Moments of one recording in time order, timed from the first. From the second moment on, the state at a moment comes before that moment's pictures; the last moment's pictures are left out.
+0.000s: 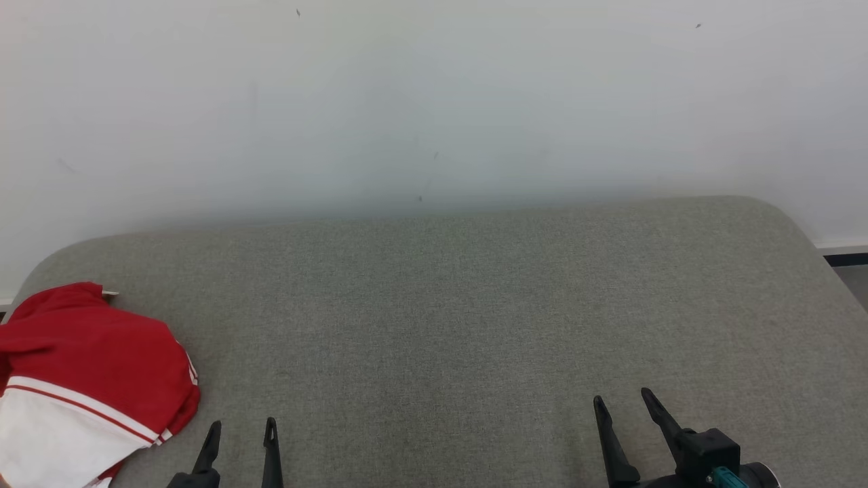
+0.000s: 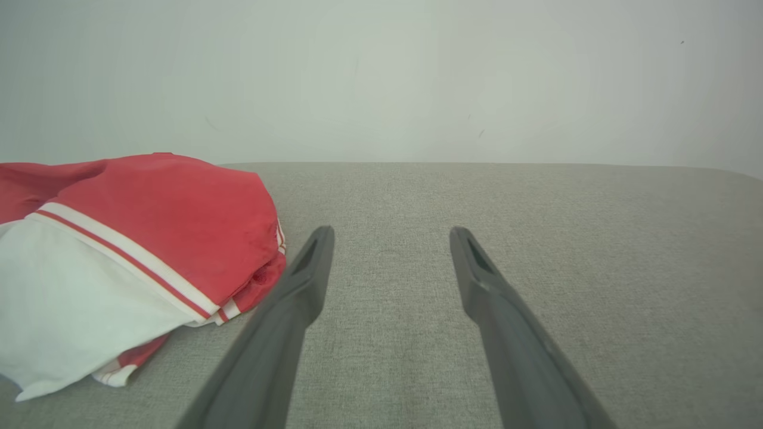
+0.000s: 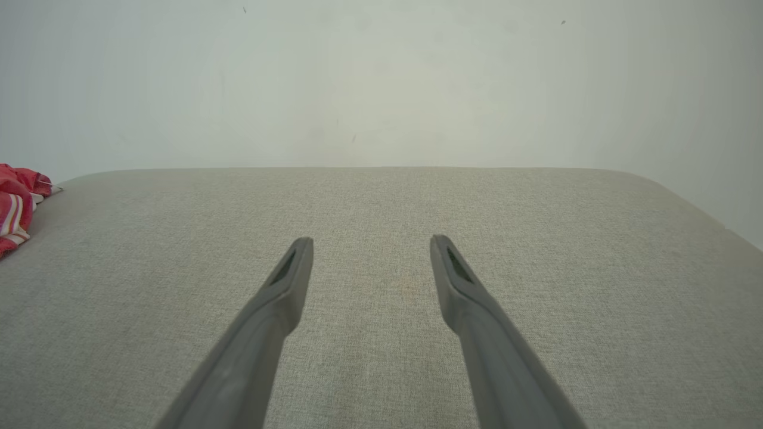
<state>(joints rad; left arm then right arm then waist) 0.01 0.06 -0.07 0.29 -0.10 0.07 -0.25 -0.08 -0.05 0.11 0.45 0.09 0.13 -0.25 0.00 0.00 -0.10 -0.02</state>
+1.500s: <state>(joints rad) 0.03 0.06 -0.02 0.31 -0.09 0.07 -0.26 -0.06 -0.05 0.11 0.42 0.10 0.13 -0.26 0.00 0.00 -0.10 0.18</state>
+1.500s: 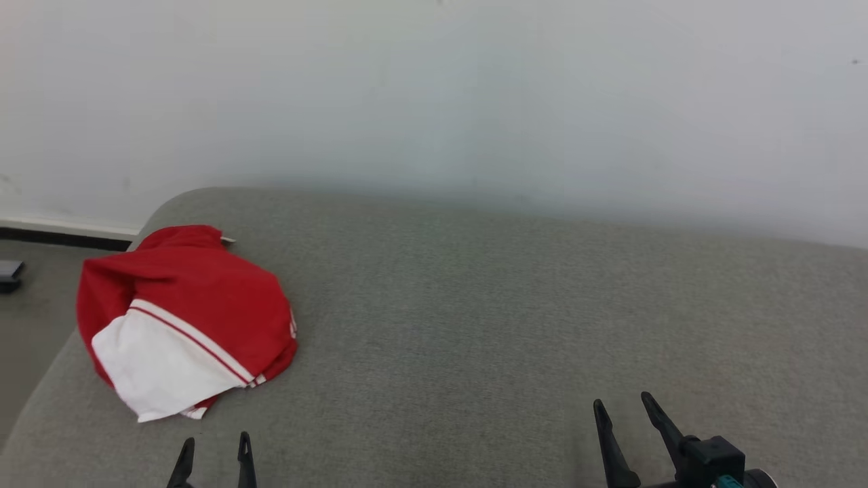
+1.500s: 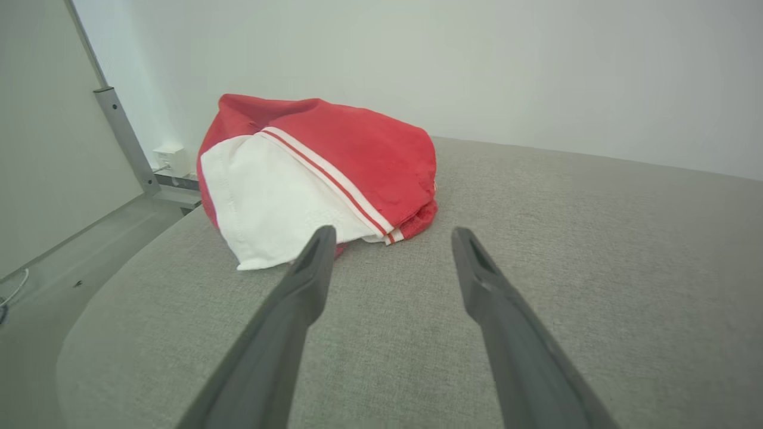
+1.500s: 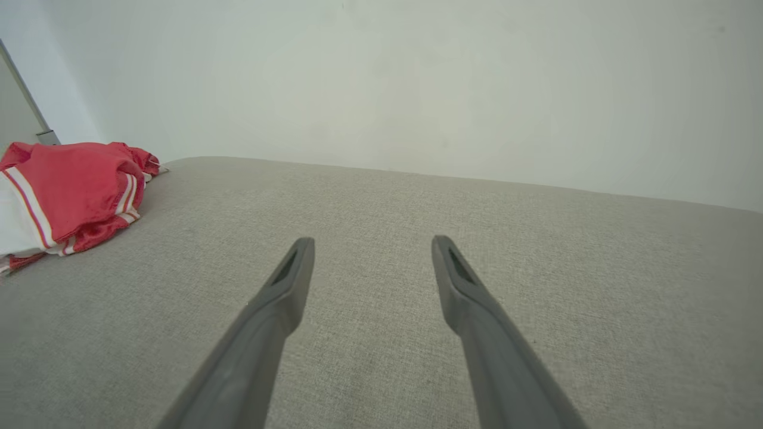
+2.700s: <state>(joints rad) 0.06 0.06 0.10 0.24 -0.12 0.07 -0.26 -0.14 -0.05 0.22 0.46 0.15 0.13 -0.26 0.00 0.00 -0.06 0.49</state>
